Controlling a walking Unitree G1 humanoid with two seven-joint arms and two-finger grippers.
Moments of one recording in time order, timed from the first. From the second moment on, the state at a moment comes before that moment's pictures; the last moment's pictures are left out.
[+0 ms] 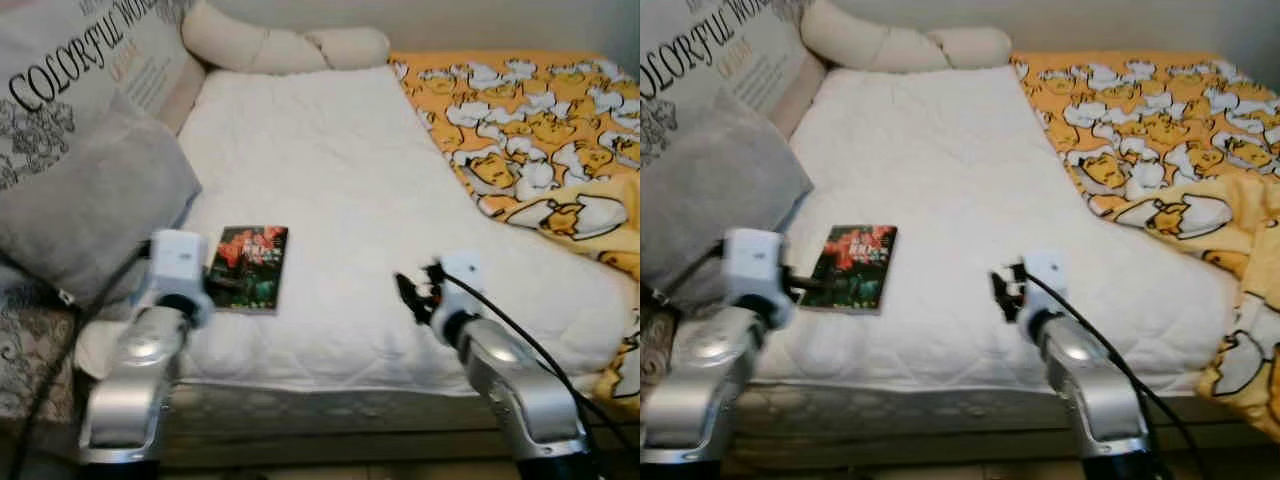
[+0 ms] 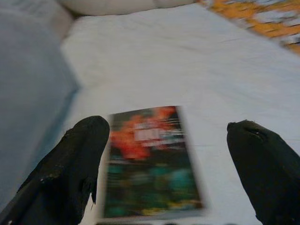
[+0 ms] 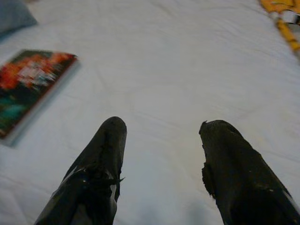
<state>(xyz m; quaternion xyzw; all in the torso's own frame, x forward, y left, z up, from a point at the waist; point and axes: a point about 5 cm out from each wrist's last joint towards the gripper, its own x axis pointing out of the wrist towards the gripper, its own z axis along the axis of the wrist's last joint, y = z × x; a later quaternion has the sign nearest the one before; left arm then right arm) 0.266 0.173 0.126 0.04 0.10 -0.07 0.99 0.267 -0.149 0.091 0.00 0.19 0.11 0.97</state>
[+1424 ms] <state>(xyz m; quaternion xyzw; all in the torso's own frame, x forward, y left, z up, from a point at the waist) 0.276 0.181 0.135 0.06 0.10 -0.07 0.99 0.282 -0.142 0.093 0.01 0.18 0.12 0.98</state>
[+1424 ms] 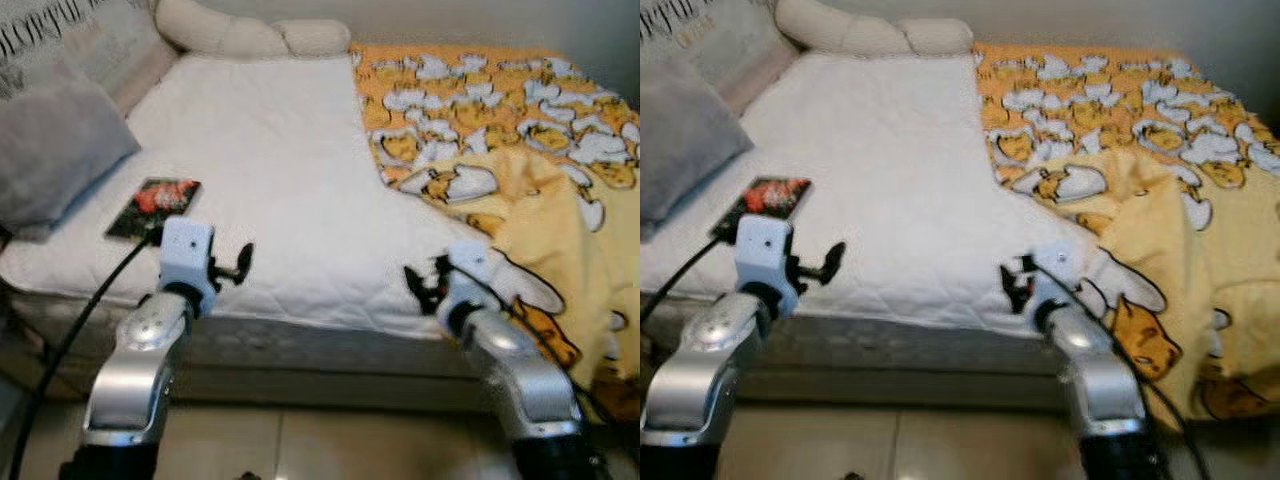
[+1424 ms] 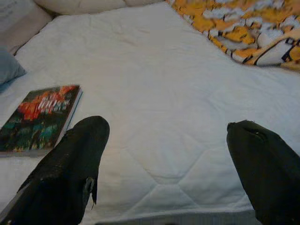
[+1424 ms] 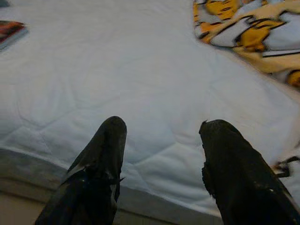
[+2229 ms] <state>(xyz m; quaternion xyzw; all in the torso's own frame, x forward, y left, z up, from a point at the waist) 0.280 0.178 0.135 0.05 0.08 -0.07 0.99 0.286 -0.144 0.096 -0.01 0.18 0.14 0.97</state>
